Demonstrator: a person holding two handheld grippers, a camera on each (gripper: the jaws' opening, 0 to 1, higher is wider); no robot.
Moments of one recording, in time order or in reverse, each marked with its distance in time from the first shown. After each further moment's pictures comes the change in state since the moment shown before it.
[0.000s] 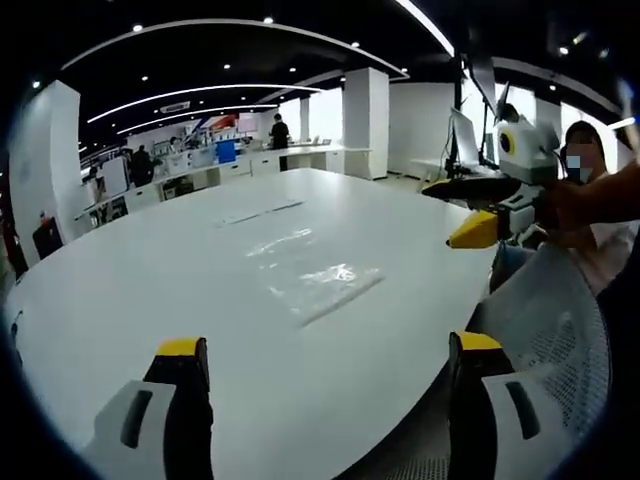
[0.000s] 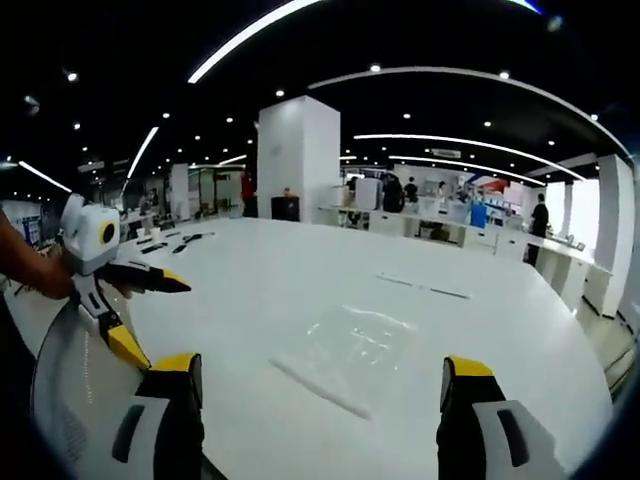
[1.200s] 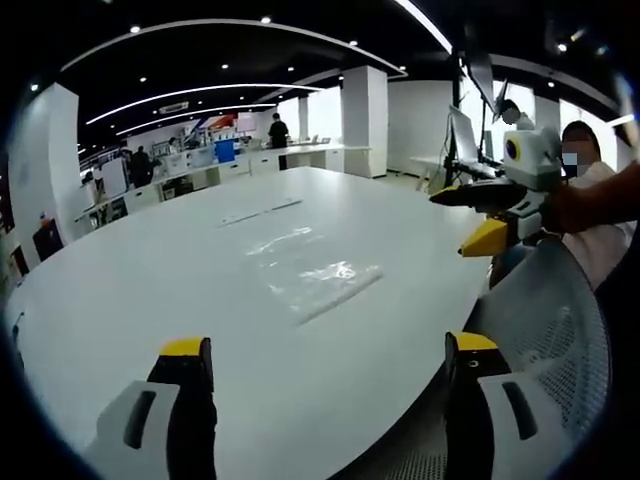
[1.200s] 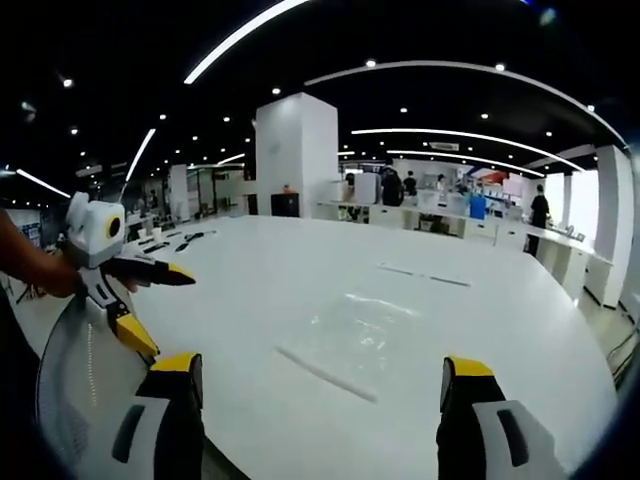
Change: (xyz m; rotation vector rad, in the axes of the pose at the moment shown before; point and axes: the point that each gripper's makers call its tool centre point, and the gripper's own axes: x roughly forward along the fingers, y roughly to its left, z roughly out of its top) left arm -0.004 0.000 -0.002 0.003 0.004 0.002; right arm -0.008 0.004 -0.015 0.022 0.020 0.002
